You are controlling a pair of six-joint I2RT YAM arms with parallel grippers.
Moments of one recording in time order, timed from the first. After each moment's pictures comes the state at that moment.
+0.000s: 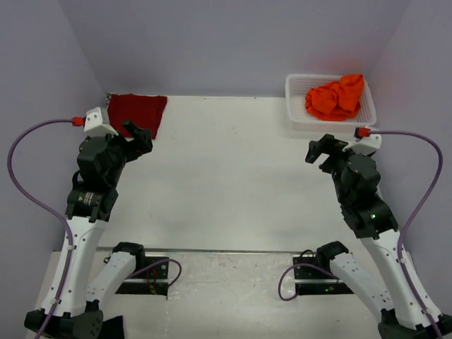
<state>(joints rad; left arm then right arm) -0.13 0.78 1.02 -0.43 -0.12 -0.46 0.34 0.62 0.87 -0.41 0.37 0.38</state>
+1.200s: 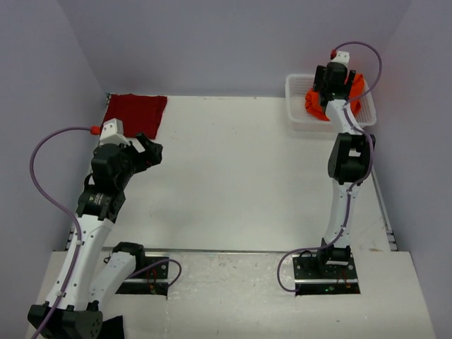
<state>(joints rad) -0.13 0.77 0.85 -0.41 -0.03 -0.49 -0.04 2.34 2.09 -0.07 0.39 -0.01</state>
